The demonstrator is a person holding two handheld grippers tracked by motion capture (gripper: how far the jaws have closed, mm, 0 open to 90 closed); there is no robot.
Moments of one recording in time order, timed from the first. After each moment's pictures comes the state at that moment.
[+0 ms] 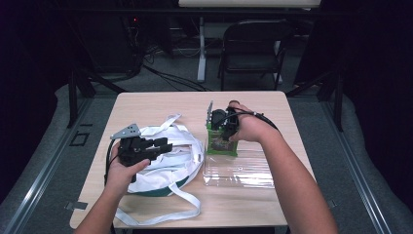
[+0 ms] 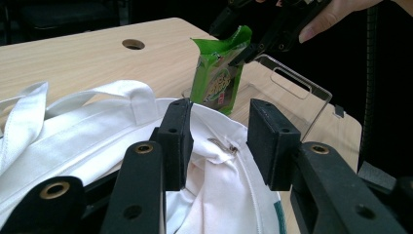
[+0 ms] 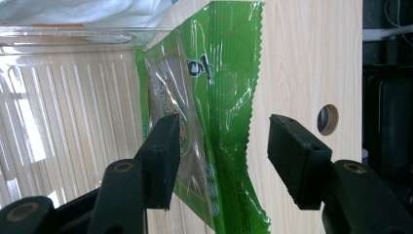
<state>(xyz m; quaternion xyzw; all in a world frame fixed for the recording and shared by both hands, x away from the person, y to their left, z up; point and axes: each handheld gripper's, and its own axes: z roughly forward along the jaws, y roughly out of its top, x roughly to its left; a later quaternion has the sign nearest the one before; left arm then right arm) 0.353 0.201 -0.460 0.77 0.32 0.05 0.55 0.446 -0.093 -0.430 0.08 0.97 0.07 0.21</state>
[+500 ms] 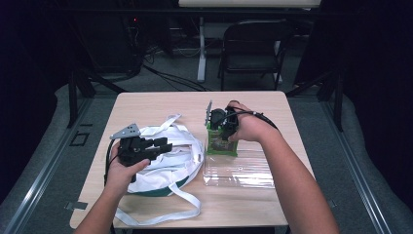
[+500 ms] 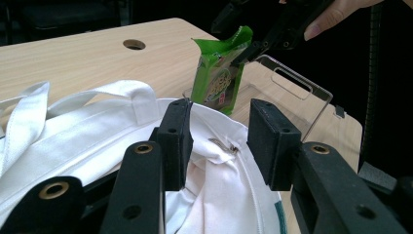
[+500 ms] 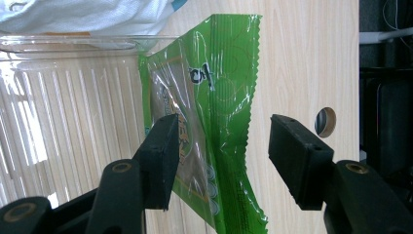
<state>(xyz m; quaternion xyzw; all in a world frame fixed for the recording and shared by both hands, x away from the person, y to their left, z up) 0.353 0.201 -0.461 0.77 0.32 0.05 0.55 0.443 -0.091 -0.426 0.07 0.97 0.07 0.21</state>
